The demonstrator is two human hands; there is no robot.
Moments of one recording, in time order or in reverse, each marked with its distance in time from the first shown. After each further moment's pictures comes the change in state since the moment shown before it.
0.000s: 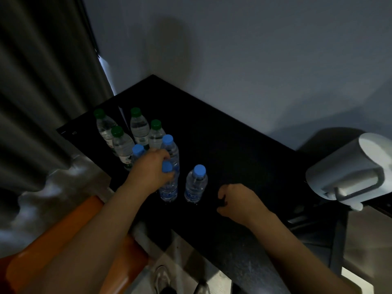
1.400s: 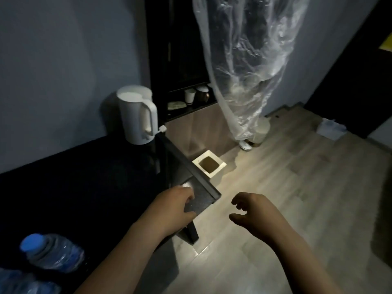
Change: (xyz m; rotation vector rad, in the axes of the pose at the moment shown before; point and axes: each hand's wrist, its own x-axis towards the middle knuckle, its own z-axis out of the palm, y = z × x) left_hand -0.134 0.183 0.101 0.149 -0.839 1.270; right_hand -0.311 -0.048 0.124 0.556 0.667 1.251
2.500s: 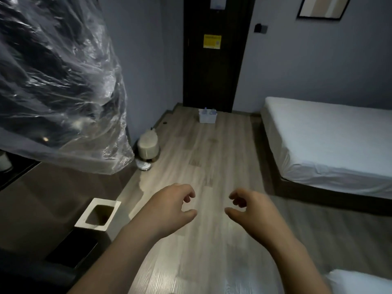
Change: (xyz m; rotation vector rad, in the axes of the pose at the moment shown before) left_hand 0.164 0.368 0.151 0.083 -0.228 0.616; right_hand -0.129 0.319 -0.144 0.262 0.514 0.542
